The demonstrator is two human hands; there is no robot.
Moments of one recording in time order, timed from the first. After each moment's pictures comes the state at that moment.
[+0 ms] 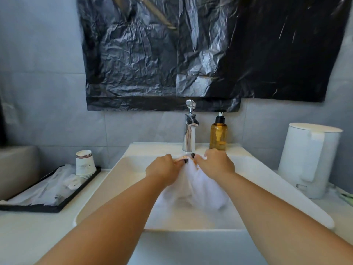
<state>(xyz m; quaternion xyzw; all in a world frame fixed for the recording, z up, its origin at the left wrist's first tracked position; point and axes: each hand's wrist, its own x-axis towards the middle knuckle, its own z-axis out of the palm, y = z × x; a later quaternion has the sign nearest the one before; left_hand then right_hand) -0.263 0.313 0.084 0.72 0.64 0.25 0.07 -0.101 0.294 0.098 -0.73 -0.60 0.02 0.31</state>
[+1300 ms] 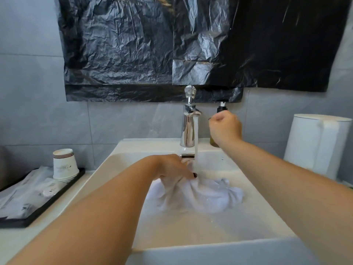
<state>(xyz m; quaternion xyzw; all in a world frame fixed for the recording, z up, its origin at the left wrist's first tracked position) -0.263 0.348 0.091 0.77 0.54 0.10 0.34 -0.101 0.331 0.139 -0.64 -0.51 0.01 0.58</state>
